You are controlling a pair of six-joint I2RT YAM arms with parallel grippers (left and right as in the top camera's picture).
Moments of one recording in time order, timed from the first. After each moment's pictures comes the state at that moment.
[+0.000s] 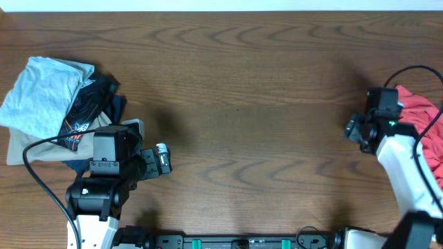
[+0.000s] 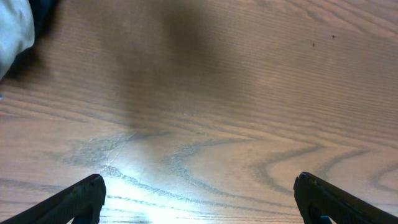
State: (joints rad) left arm -0.06 0.85 0.77 -0.95 0.14 -0.26; right arm -0.17 1.43 0.85 -0.65 0.38 0.33
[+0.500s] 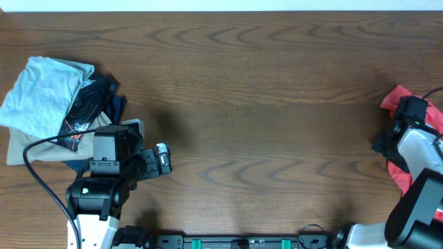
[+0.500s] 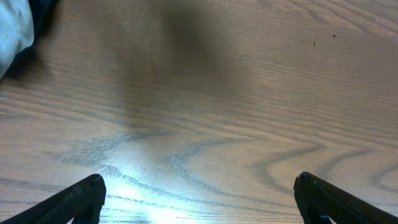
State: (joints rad) left arm -0.06 0.85 0.77 -0.95 0.14 -0.26; right arm -0.43 1.61 0.86 -0.60 0.42 0.37
